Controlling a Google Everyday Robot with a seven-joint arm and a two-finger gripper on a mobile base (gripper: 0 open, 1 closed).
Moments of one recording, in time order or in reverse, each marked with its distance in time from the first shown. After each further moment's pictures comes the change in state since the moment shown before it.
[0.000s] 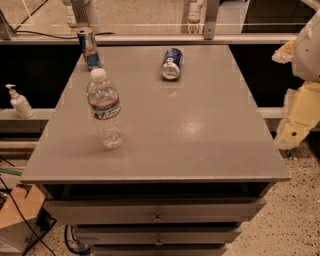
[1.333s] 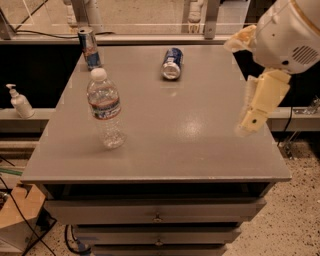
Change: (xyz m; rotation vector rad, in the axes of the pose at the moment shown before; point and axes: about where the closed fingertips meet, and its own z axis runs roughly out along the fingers) arm -0.082 0.003 0.002 -0.053 -0.270 -0.166
